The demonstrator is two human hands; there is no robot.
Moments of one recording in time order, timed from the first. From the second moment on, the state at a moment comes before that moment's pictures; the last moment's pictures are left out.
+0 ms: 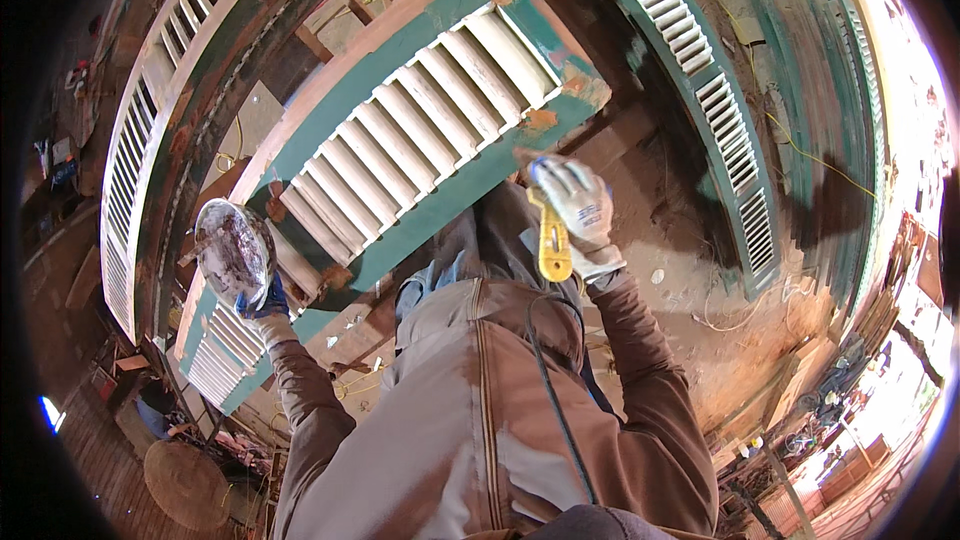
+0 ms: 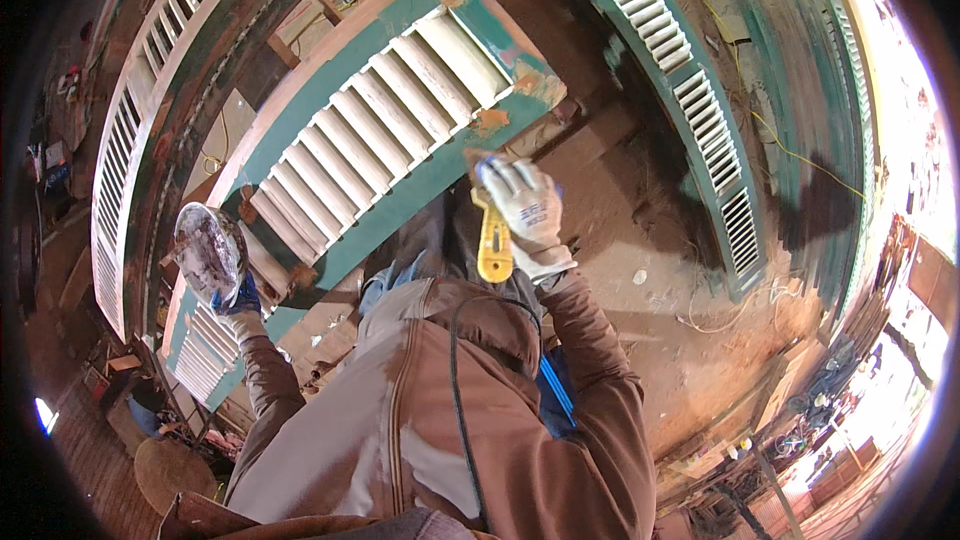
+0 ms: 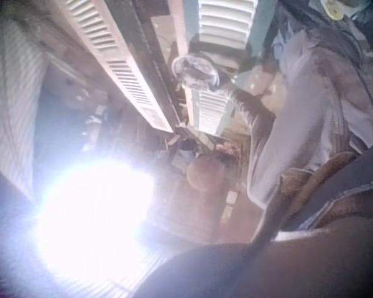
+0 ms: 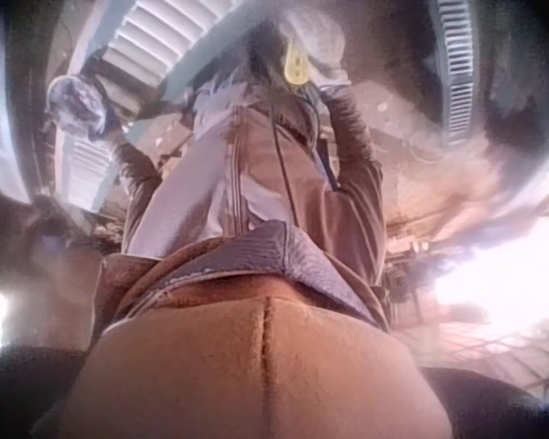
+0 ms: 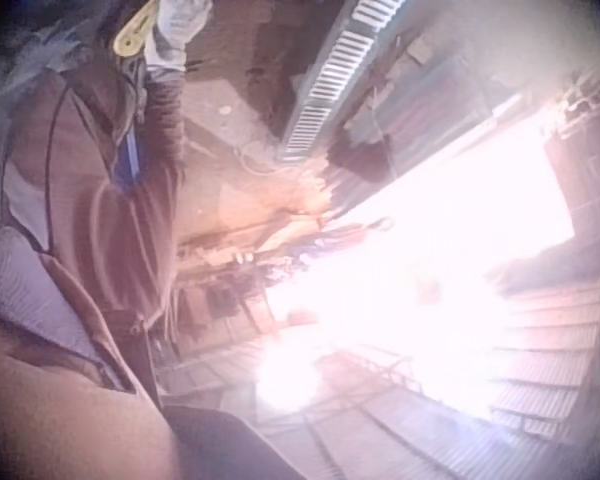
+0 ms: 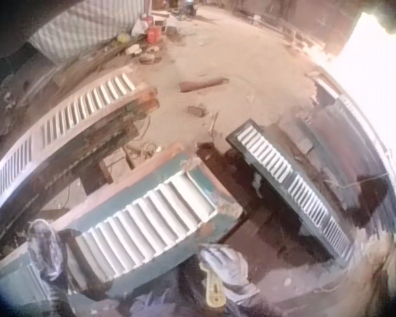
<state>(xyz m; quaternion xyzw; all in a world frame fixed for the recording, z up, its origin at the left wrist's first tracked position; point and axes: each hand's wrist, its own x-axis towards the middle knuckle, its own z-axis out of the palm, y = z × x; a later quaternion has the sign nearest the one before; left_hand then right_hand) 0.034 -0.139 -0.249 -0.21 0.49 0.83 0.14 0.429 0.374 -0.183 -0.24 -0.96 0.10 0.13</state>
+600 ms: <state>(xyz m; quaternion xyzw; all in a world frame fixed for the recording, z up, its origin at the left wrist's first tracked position) 0.039 -0.152 -0.266 -0.22 0.49 0.83 0.14 0.408 0.401 -0.191 -0.31 -0.94 0.06 0.13</state>
